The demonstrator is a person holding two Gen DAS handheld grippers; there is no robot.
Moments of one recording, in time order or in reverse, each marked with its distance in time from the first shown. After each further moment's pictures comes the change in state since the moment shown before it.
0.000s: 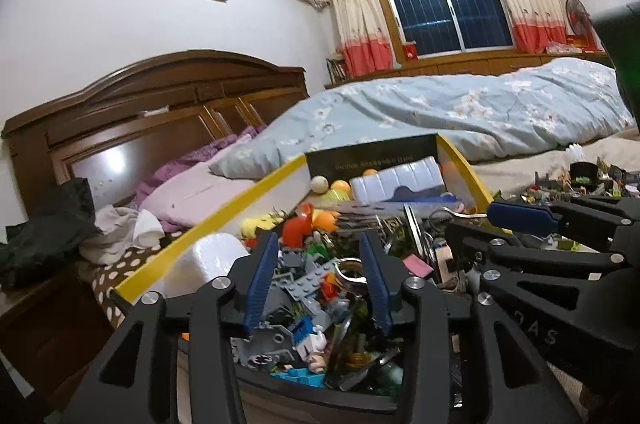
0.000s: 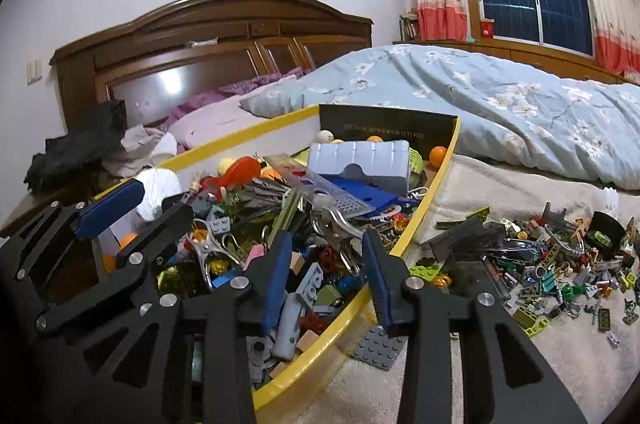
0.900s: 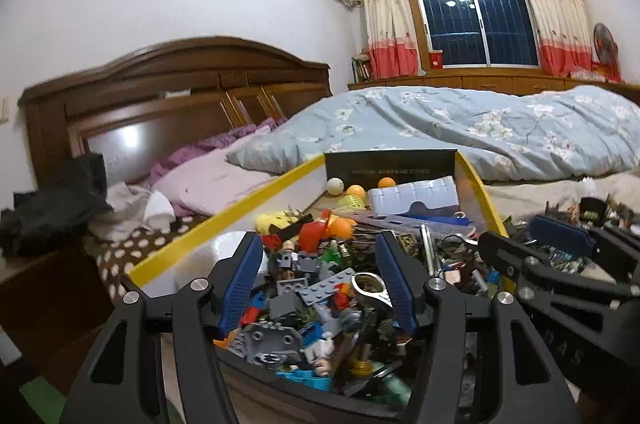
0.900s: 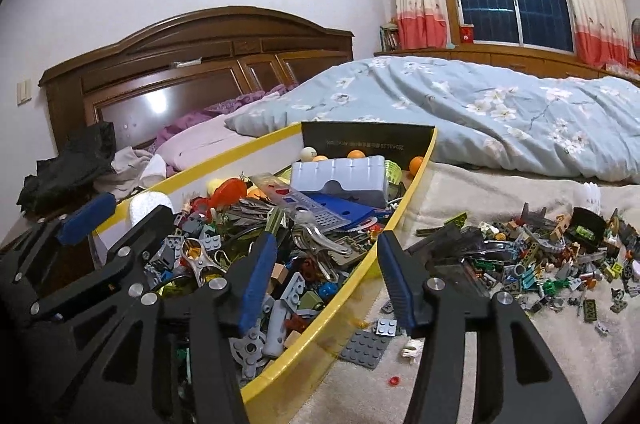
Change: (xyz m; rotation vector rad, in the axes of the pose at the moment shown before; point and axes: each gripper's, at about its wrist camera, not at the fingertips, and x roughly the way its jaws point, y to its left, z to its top) left arm -0.003 0.010 0.012 -0.127 0.031 0.040; right arm -0.021 -0.008 0.005 0.047 -0.051 -0.062
